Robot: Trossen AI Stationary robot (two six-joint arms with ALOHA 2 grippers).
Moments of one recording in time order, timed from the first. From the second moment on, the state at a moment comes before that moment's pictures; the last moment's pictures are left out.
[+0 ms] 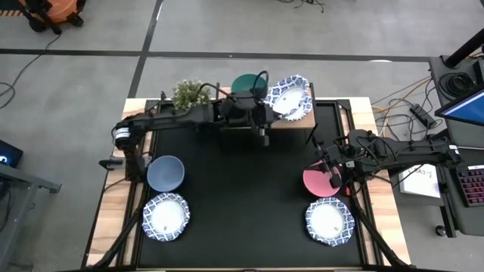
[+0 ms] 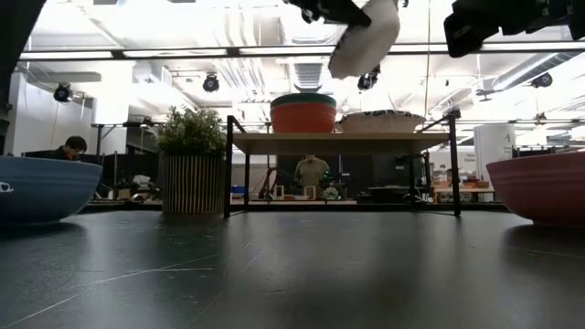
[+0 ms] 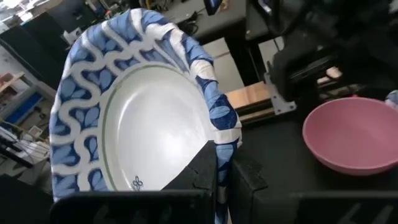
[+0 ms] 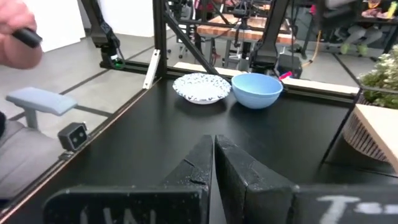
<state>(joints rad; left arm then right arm) 0.17 1.84 1.76 -0.20 -0.08 0.46 -0.02 0.57 0.48 -0.08 -0.33 -0.11</state>
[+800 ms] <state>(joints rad) 0.23 1.94 1.76 -0.08 -0.15 0.41 -0.02 0.57 0.48 -0.07 -0.35 -0.11</state>
